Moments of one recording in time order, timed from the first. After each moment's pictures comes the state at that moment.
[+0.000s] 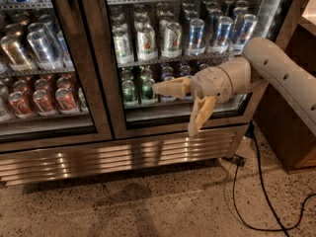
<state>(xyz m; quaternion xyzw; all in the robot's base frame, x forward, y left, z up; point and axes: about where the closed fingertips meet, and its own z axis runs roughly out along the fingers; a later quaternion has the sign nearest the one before) 0.482 -0.035 0.874 -0.61 0.46 0.56 0.31</state>
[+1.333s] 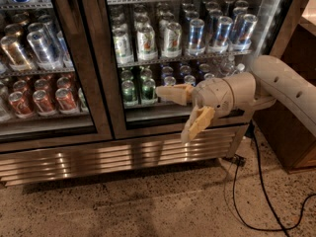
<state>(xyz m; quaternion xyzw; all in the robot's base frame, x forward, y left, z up) 0.473 -0.028 0.872 -0.55 0.49 0.57 0.37</state>
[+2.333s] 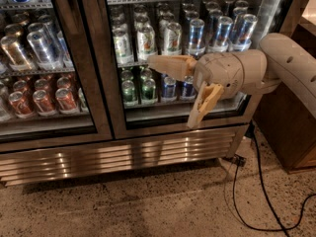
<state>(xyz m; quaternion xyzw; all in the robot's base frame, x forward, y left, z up) 0.441 -0.023 0.970 -0.56 0.39 0.60 0.42</state>
